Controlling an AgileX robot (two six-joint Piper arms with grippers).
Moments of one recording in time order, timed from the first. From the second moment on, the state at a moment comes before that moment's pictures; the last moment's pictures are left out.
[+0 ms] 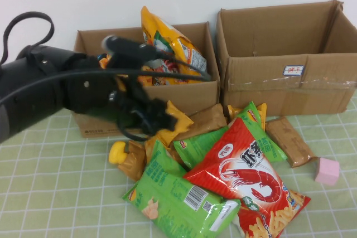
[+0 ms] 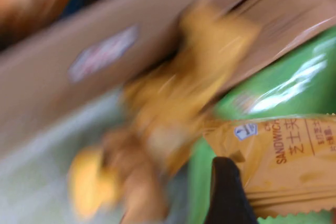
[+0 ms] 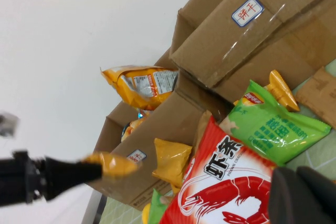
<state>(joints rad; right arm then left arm) -0.01 -0.01 0.03 1.10 0.38 -0.20 -0.47 1.60 -1.22 -0.11 0.61 -0.02</state>
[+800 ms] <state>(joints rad) -0.01 -0.01 0.03 1.10 0.39 -0.20 -0.59 2.11 -2.03 -0.16 0.29 0.12</state>
